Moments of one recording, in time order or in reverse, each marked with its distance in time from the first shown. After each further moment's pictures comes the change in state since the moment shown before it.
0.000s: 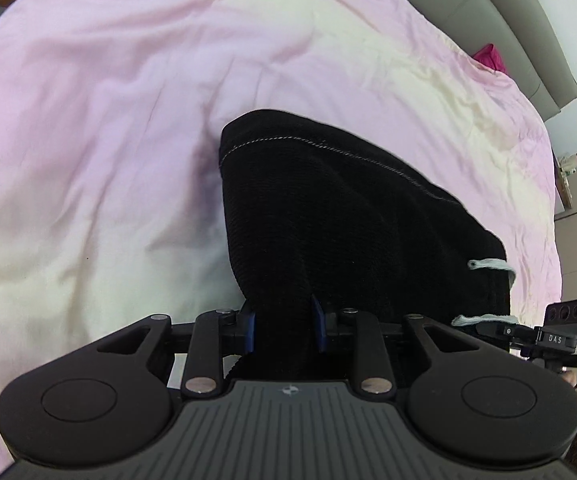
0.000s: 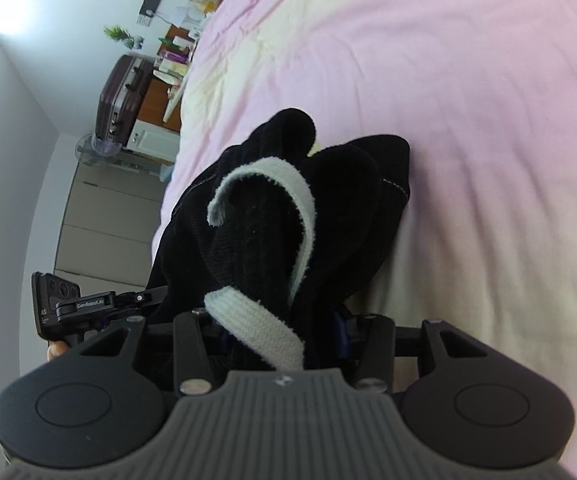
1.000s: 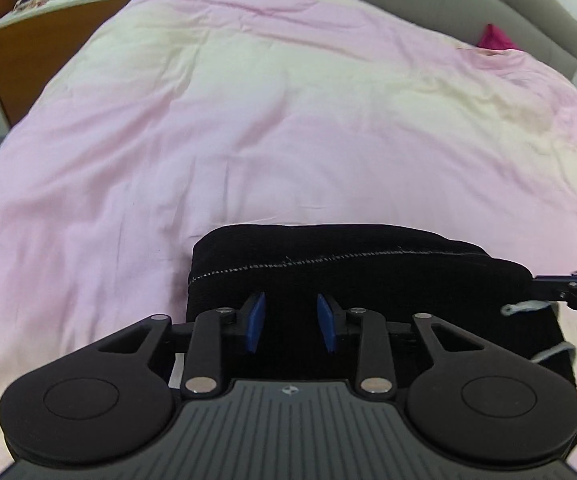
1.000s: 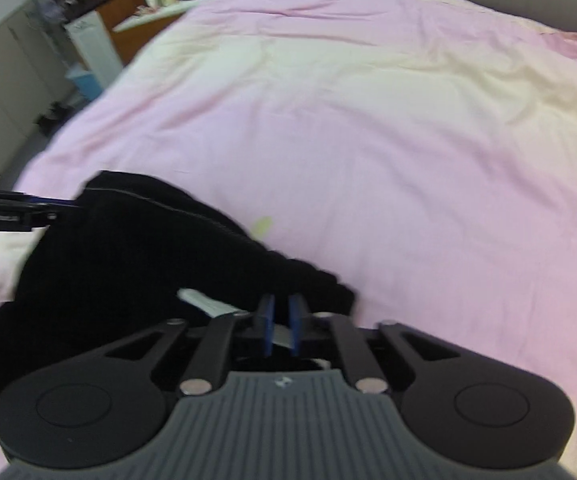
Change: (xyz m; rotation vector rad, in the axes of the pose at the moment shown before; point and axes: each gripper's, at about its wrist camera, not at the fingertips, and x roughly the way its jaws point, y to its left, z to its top) left arm 0.035 -0.068 0.028 0.244 -0.187 0.293; right arm 0.042 0.100 0.045 -0.567 -0.030 -0.558
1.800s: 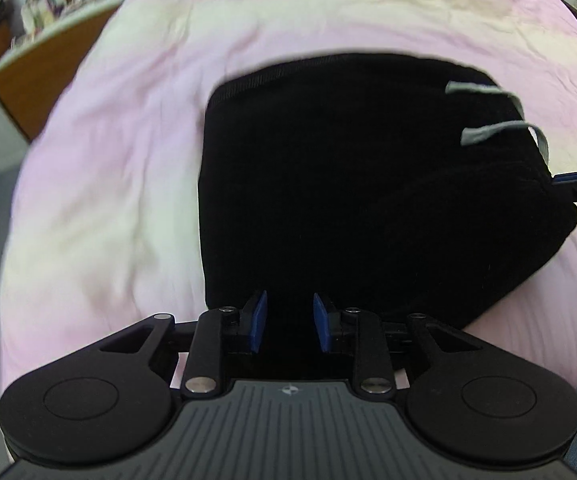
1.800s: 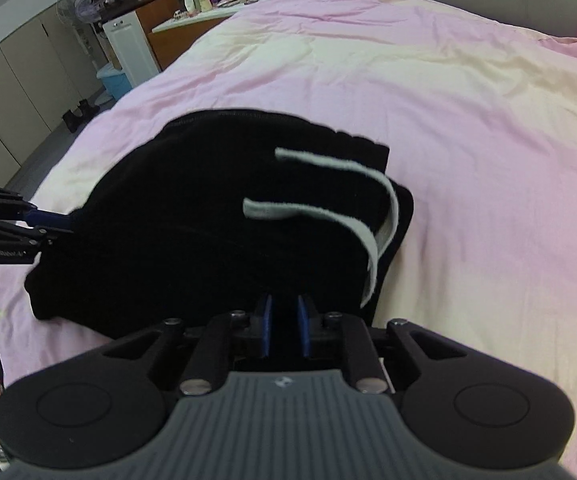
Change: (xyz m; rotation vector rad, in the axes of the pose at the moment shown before) left arm -0.094 -0.024 -0.151 0.220 0.088 0.122; right arm -0.073 0.052 -0.126 -0.051 -0.051 0.037
